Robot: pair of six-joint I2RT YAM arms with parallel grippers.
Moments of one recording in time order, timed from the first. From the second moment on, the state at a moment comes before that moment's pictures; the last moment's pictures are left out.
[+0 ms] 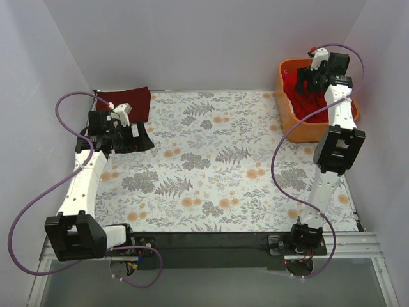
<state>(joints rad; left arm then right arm) 0.06 1.23 1.11 -0.70 0.47 -0.10 -0.19 2.22 2.21 -0.59 -0.36 -0.32</state>
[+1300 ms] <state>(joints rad) 0.06 1.18 1.13 -0.65 0.47 -0.16 -0.12 1.55 2.28 0.08 -0.74 0.03</state>
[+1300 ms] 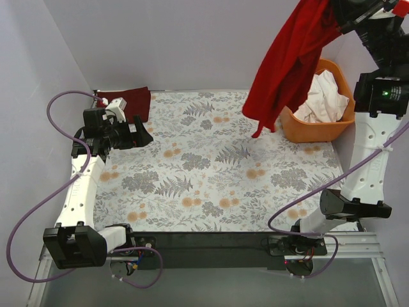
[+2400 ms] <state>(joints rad) -0.43 1.34 0.95 -0.64 0.60 0.20 0.16 1.32 0.93 -0.50 -0.50 -0.26</state>
